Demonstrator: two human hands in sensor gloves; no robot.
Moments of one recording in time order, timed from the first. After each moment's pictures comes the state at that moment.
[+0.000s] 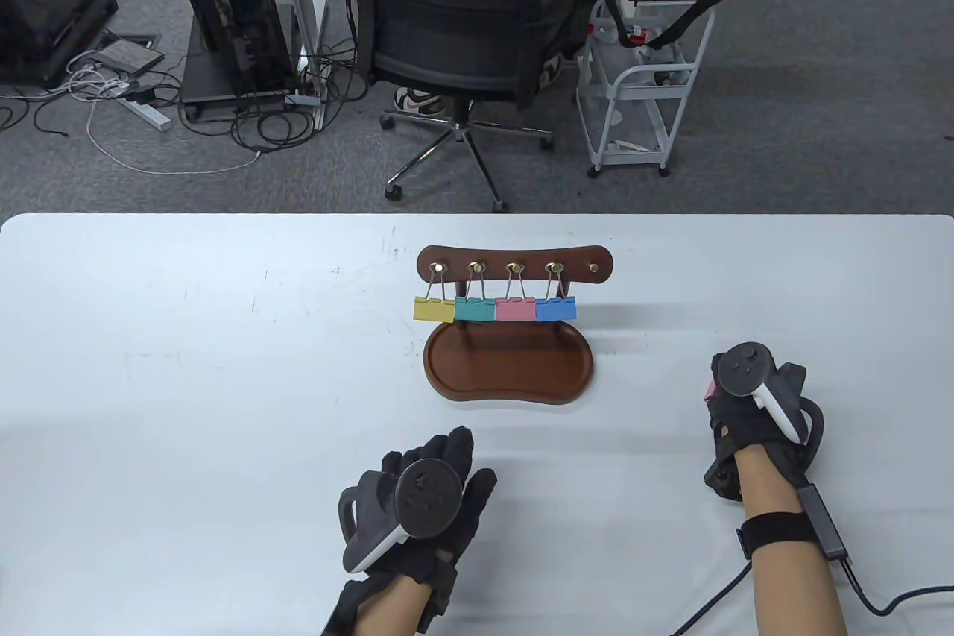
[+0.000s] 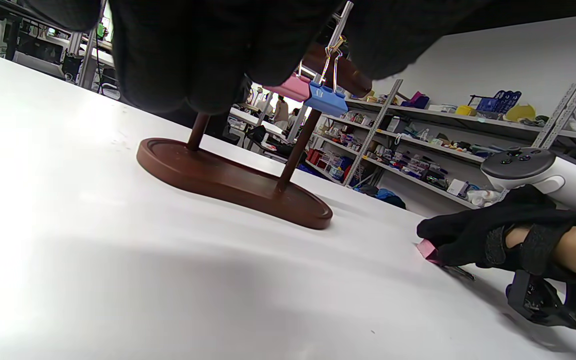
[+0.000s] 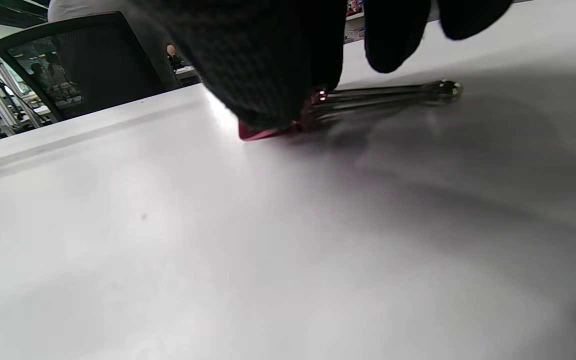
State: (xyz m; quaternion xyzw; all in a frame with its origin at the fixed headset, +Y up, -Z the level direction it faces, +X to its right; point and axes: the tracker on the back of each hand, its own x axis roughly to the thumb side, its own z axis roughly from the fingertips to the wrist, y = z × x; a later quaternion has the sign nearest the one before) left_hand -0.096 -0.683 -0.228 -0.03 -0.13 0.21 0.97; right_hand 0.323 -0.757 -0.374 -0.15 0.08 0.98 0.13
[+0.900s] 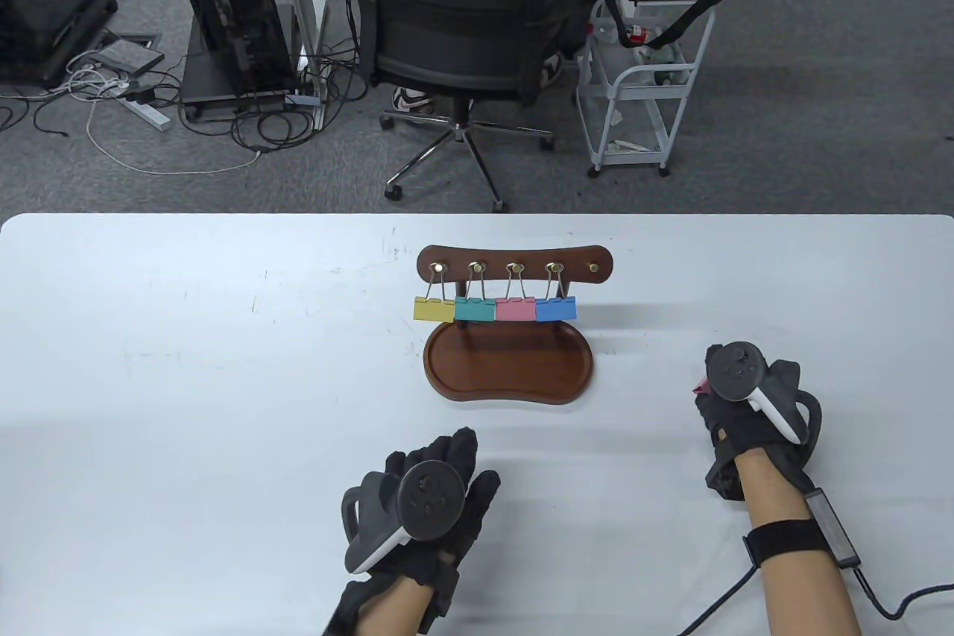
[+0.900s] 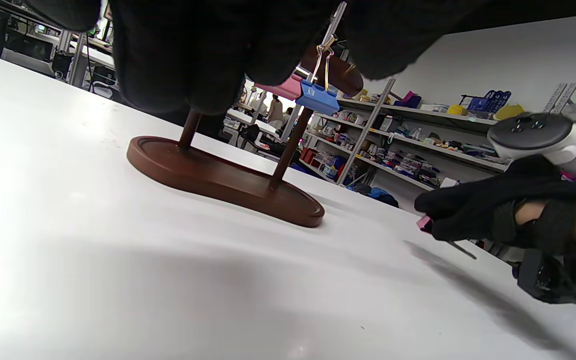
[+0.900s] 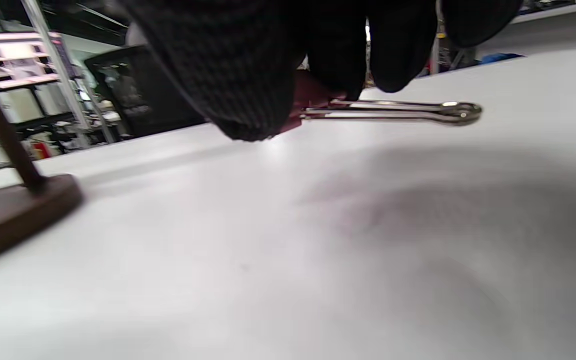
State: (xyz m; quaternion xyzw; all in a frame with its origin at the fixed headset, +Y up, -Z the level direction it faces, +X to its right) left_hand -0.093 -0.685 -0.227 -0.03 -0.14 0.21 0.97; right_hand 0.297 -0.719 -0.360 -0.07 0.05 0.99 0.11
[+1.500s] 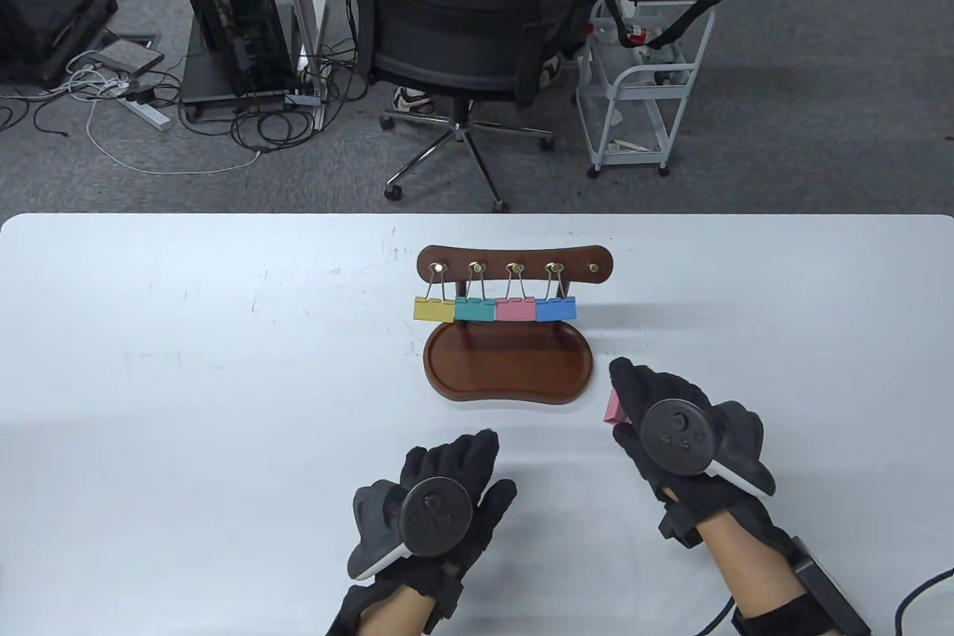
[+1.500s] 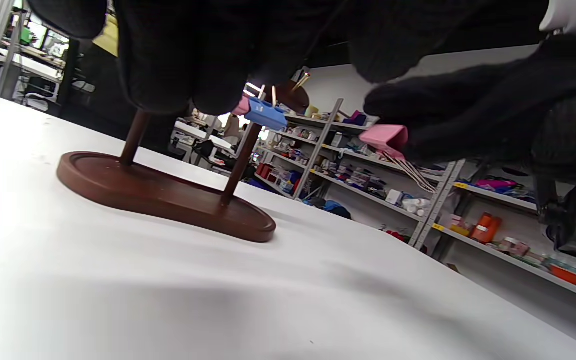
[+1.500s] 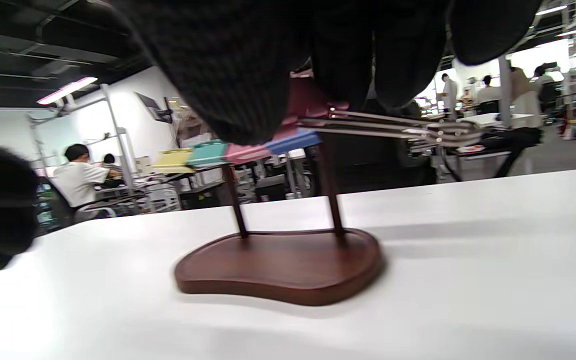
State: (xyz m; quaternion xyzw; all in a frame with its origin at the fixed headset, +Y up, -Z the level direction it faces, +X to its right) left_hand -0.083 -0.681 -0.220 0.02 -0.21 0.22 0.95; right_hand 0.178 -0.642 -0.273 0.18 -0.03 0.98 0.12
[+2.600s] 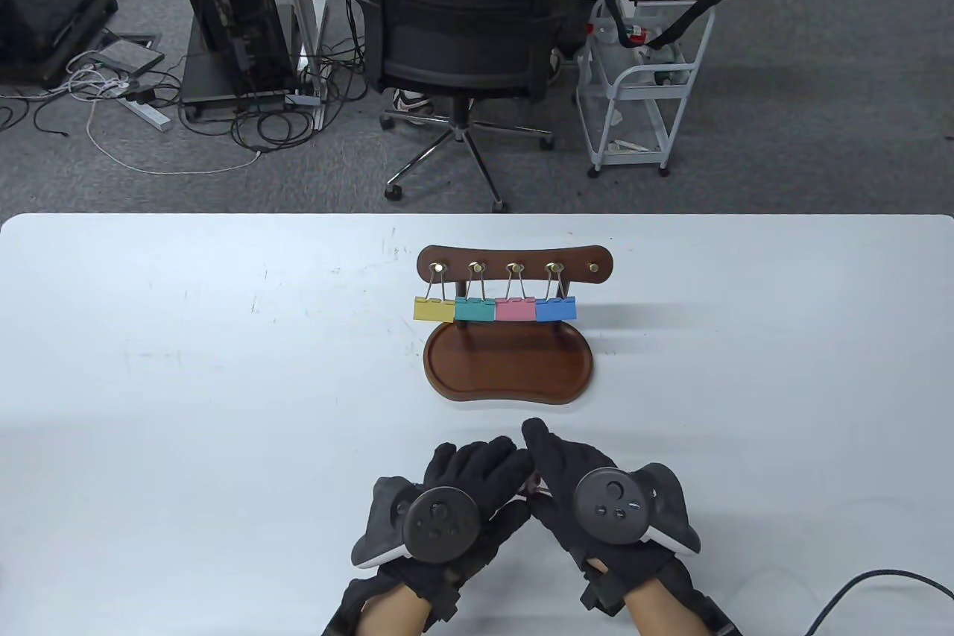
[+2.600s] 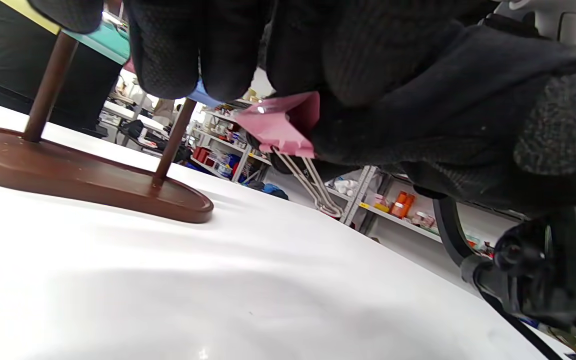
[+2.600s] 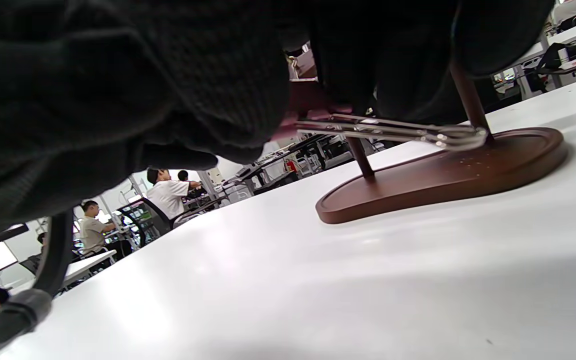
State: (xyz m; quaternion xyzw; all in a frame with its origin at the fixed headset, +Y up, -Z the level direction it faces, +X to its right) left_hand -0.071 -0.684 -0.220 0.00 -0.32 0.22 0.92; right_hand 0.121 -0.684 -0.229 0.25 0.01 0.94 0.23
